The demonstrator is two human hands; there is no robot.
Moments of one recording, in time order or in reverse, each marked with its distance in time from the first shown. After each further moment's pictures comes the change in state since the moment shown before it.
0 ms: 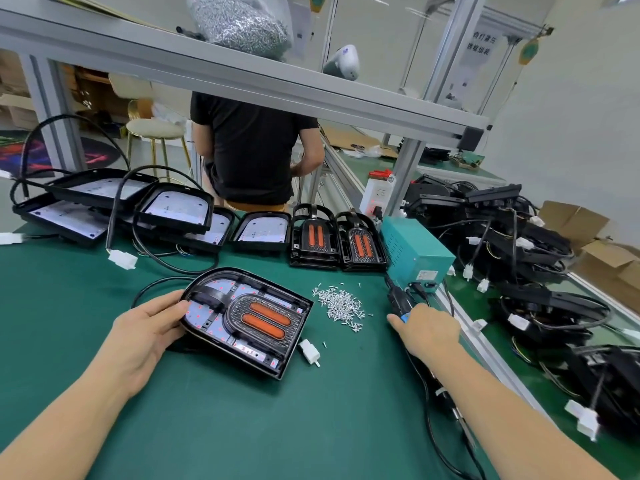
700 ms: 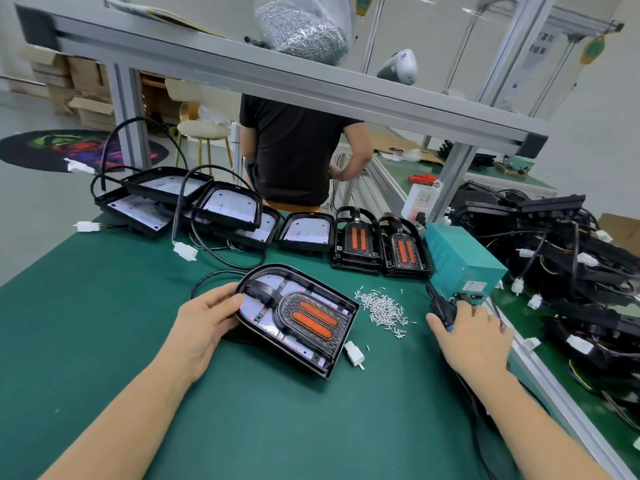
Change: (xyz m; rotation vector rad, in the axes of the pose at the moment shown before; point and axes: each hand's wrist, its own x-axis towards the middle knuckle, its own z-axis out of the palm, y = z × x) left_hand -0.005 -0.002 0.000 -0.035 -0.025 0.049; right_hand -0.016 -0.006 -0.001 0.078 0.198 -0.009
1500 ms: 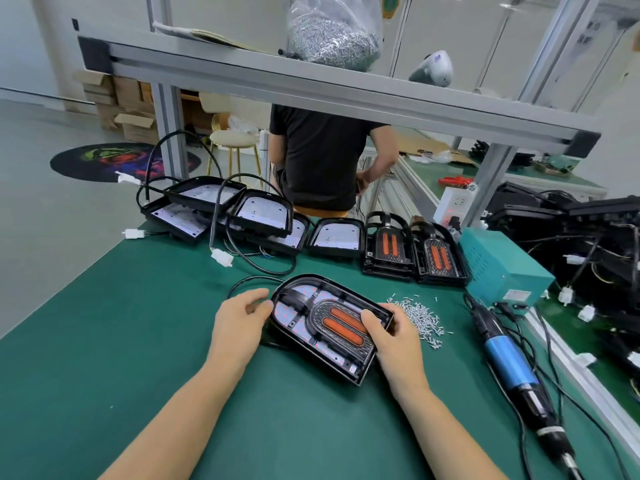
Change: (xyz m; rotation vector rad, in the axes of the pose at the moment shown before) left_hand 0.001 0.002 0.003 0.627 0.260 0.116; right_hand -0.065 -0.131 0.006 1.653 -0.230 -0.172
